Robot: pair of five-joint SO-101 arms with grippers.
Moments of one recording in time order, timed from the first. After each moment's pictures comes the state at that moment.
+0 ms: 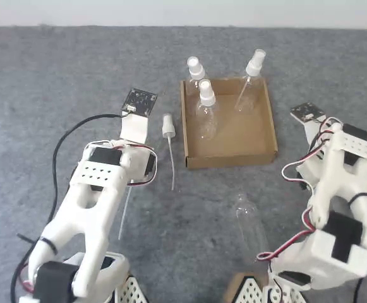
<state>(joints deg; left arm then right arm) 3.9 -21.8 50.3 51.9 -1.4 20.0 3.1 23.6 70.1 46.9</state>
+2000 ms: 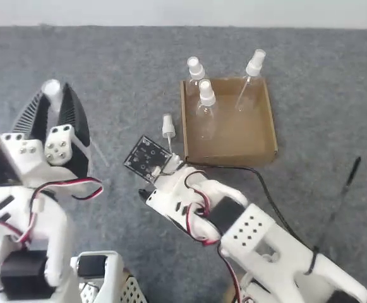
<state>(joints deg) -8.1 -69.9 30.0 57.3 11.8 -52.4 -40.7 52.9 38.1 10.0</state>
